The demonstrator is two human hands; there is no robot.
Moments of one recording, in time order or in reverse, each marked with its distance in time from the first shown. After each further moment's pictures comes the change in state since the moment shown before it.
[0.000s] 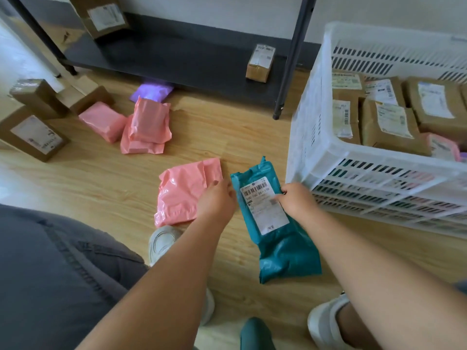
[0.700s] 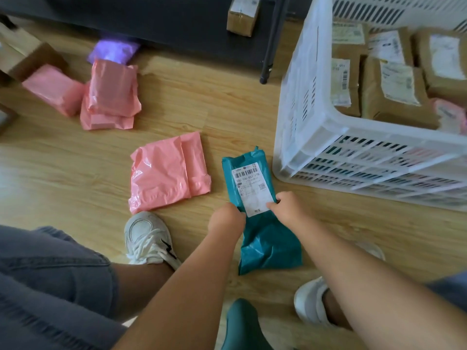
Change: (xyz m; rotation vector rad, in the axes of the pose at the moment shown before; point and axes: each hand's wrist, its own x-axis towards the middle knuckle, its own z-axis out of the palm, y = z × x) left_hand -0.018 0.010 0.095 0.008 -0.454 -0.337; right_hand 0.007 0.066 0.060 0.124 -0.130 0.237
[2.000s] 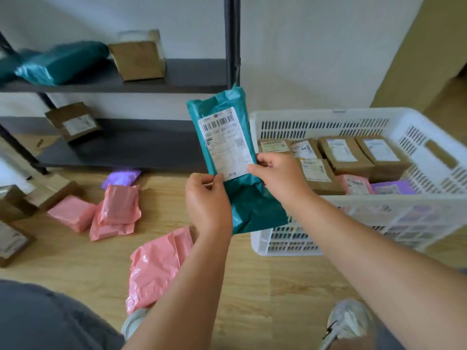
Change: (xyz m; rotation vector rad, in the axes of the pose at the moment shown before) left_hand -0.147 0.119 -0.147 -0.941 0.805 0.537; right_hand -0.136 -0.120 -0.201 0.550 0.477 -0.655
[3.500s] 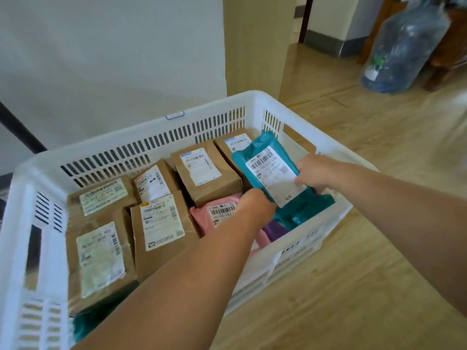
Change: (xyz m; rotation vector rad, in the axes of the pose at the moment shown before) left_hand -0.139 0.018 0.457 0.705 -1.331 0.272; right_hand 0.105 0.253 -0.379 -0.761 -0.037 0.795
